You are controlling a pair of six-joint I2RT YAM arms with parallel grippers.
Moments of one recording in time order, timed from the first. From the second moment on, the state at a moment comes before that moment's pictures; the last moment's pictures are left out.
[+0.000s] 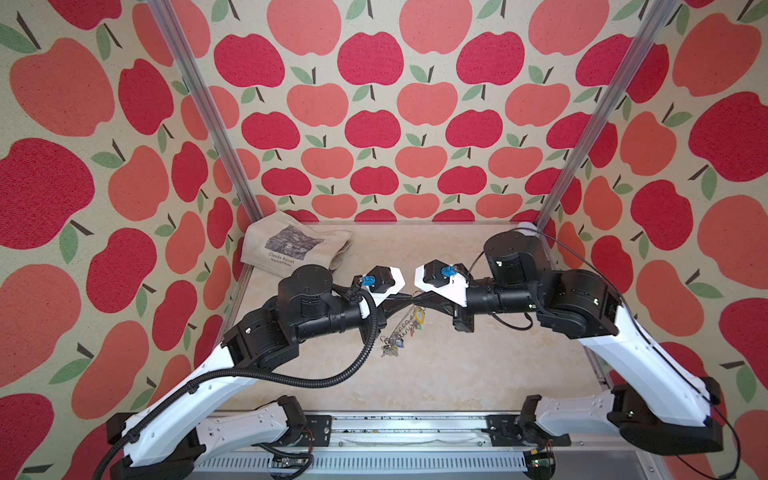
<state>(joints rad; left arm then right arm) -0.98 0.96 1.34 -0.58 0.26 0.21 1.09 1.27 1.80 -1.04 -0.29 -0.39</state>
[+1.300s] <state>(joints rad) -0.99 0.97 1.34 -0.56 0.30 0.19 1.10 1.25 1.79 -1.05 -0.26 -0.40</state>
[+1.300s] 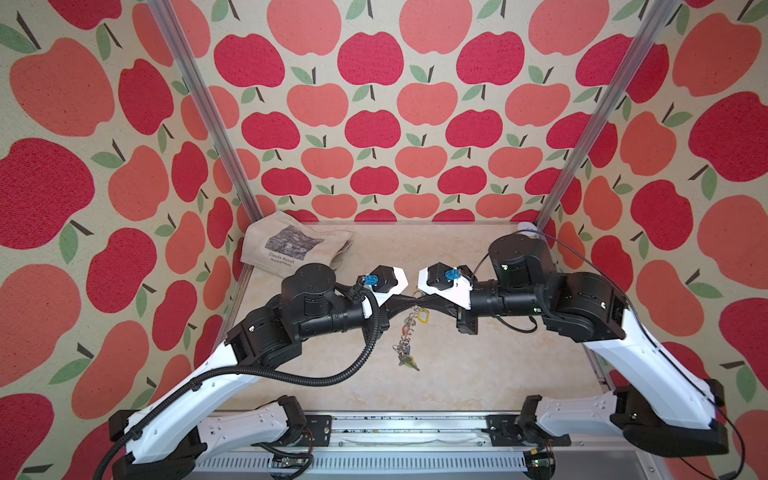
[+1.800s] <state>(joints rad) -1.00 0.81 1.14 -0.30 0.29 0.19 1.11 1.14 1.70 -0.89 -0.26 -0.37</state>
